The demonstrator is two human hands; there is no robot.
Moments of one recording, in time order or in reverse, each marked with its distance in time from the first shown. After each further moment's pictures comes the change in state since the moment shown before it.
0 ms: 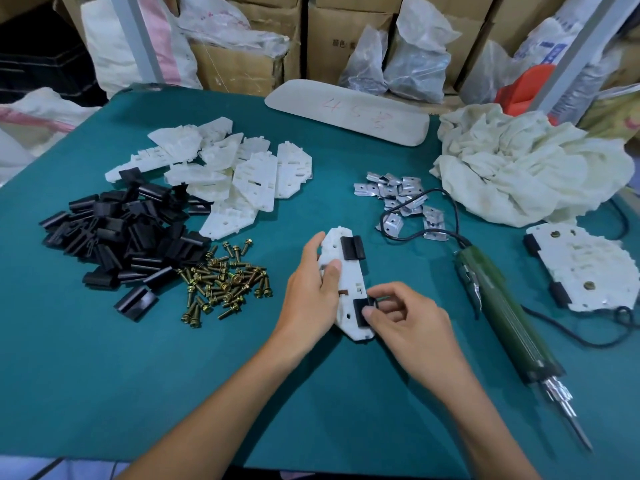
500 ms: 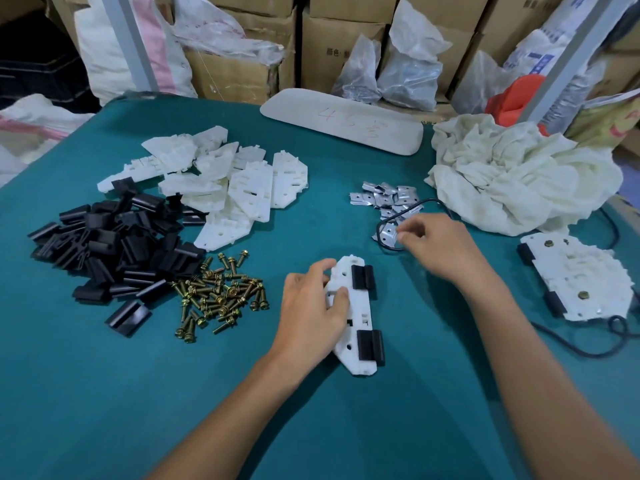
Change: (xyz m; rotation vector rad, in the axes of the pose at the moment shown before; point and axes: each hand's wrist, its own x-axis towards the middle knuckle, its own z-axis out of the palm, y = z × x) left_hand -0.010 0.012 -0.004 0.277 -0.042 0.021; right_hand 0.123 -0.019 -0.059 -0.403 0.012 -0.030
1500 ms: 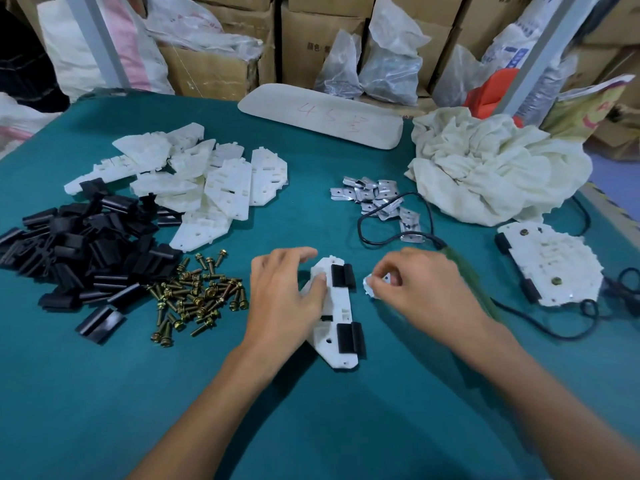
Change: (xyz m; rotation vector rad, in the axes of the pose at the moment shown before) left_hand 0.008 0.006 -0.013 0.170 0.172 0.205; right_hand -0.079 -0.015 -0.002 -0.271 -0.003 -0.189
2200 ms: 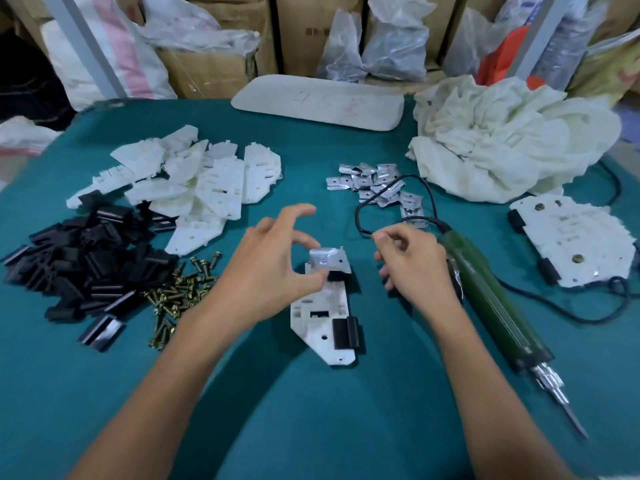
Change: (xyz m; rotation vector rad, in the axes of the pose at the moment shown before) left_hand 0.041 0.018 -0.038 0.115 -0.347 0.061; right_hand 0.033 0.031 0.063 0.917 0.260 0.300
